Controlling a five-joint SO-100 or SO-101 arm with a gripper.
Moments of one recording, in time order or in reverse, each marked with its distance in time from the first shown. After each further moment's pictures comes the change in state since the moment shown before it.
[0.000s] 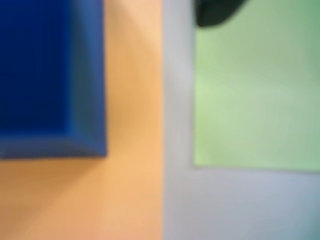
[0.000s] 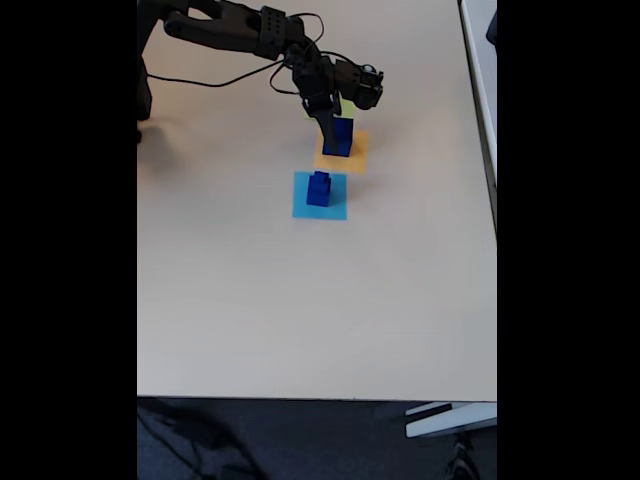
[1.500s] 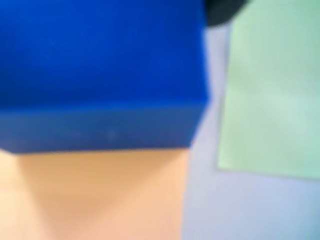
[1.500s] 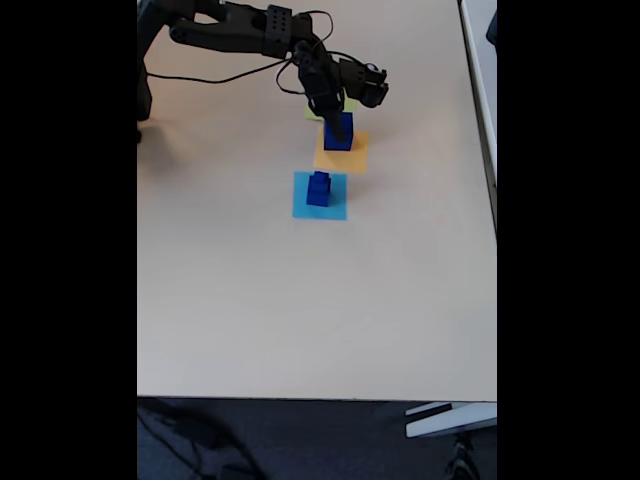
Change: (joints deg) arm 0.6 -3.2 -9.8 8.7 -4.6
